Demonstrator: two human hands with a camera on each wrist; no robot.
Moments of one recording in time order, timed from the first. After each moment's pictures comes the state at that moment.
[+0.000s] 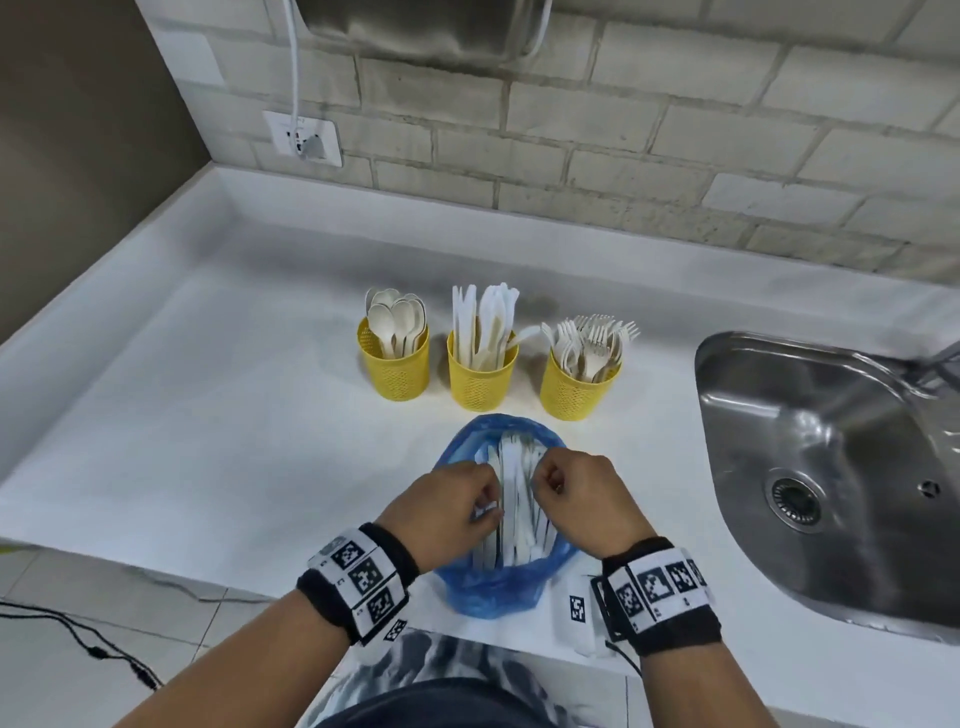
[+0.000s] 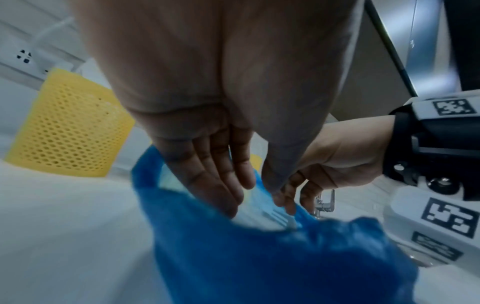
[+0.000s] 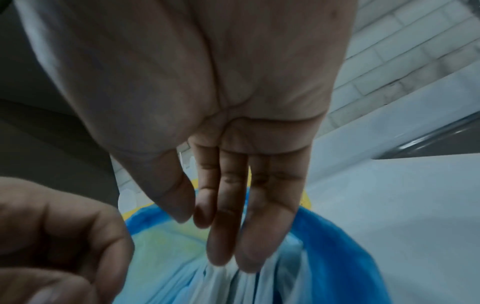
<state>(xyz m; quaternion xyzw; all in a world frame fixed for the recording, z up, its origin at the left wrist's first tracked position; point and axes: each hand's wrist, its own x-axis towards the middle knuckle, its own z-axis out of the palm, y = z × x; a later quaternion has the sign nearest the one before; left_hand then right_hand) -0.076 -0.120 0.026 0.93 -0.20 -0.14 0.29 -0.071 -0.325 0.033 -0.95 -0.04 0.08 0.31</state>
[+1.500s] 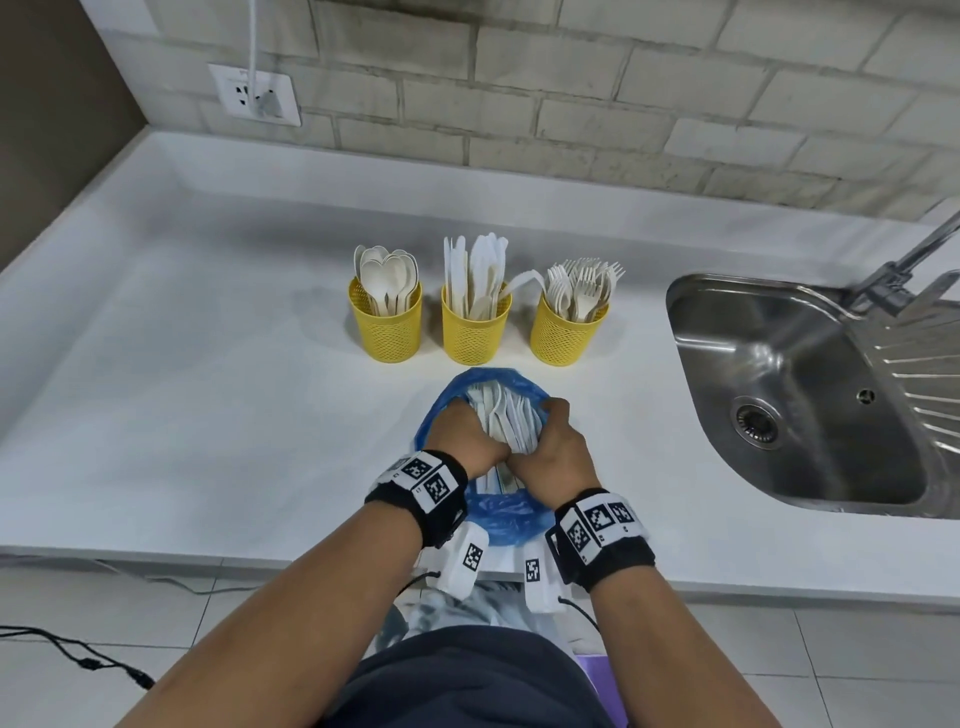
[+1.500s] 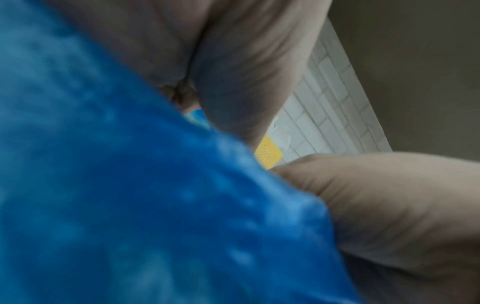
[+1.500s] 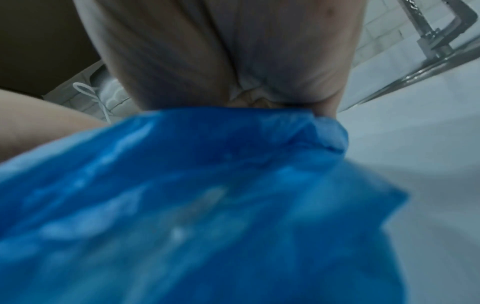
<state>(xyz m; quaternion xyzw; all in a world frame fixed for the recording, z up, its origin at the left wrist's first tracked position) -0.049 -0.138 -0.010 0.90 0.03 -0.22 0.36 -0.102 -0.267 0.011 -0.90 0.16 0.09 0.39</state>
